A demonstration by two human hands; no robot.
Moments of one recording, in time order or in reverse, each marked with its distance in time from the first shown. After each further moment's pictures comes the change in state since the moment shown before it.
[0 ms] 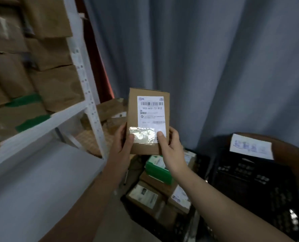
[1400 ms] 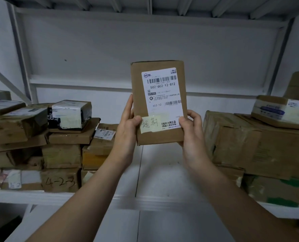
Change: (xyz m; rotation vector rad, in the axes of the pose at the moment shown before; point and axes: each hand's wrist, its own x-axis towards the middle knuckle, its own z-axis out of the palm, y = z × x) left_hand -0.180 0.211 -0.485 0.184 0.979 0.392; right_hand -0.179 -0.243 0.502 0.557 -1.081 -0.240
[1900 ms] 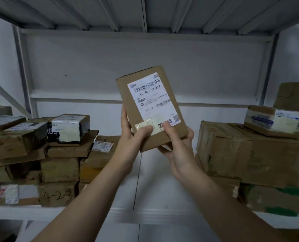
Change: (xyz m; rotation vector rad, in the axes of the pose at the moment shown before) left_hand 0.003 0.009 0.008 0.048 -0.051 -0.011; right_hand 0.001 -0.007 0.016 0.291 0.037 0.166
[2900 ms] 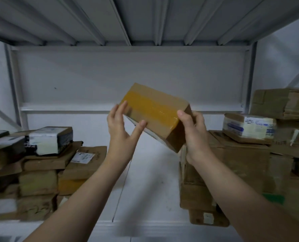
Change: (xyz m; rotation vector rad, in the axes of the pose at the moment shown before) left_hand 0.023 0.011 0.066 0.550 0.192 0.361; right_hand 0.023 -0.091 -0.068 -0.315 0.071 -0.155
